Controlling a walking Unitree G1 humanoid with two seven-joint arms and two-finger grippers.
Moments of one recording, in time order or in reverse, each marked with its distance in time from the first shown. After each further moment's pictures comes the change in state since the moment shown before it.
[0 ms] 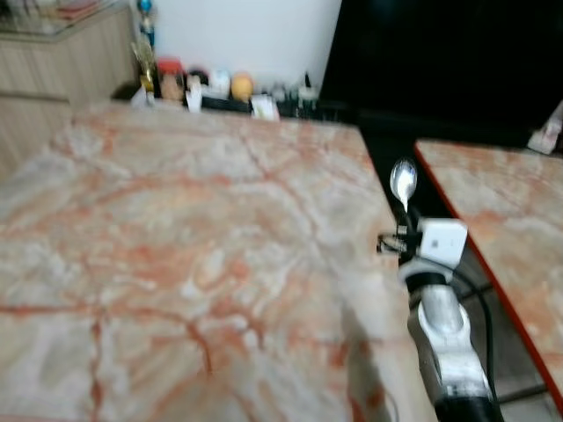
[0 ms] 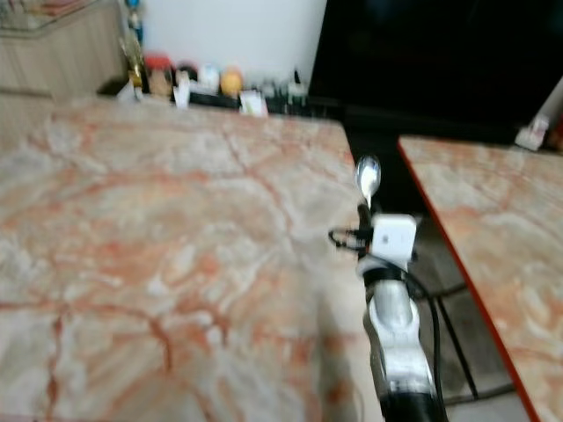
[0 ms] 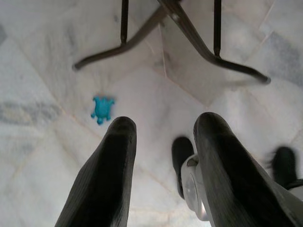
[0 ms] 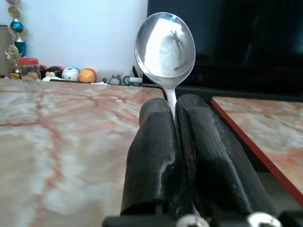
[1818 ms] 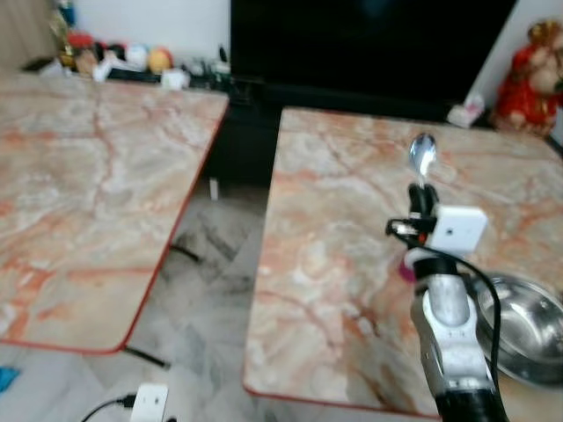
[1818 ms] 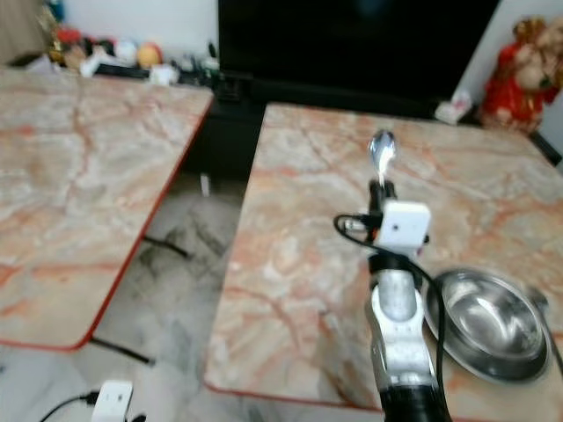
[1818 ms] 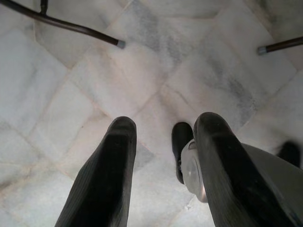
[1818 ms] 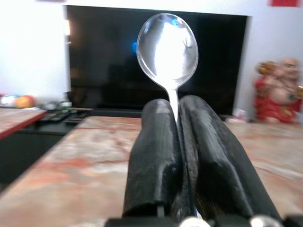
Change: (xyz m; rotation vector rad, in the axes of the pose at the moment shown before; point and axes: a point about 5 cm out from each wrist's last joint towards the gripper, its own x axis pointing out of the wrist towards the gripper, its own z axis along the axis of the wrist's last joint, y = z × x) left arm -0.001 -0.004 -0.005 0.013 0.008 -0.011; right arm 0.003 -0.005 0.027 -0.008 -0.143 -0.060
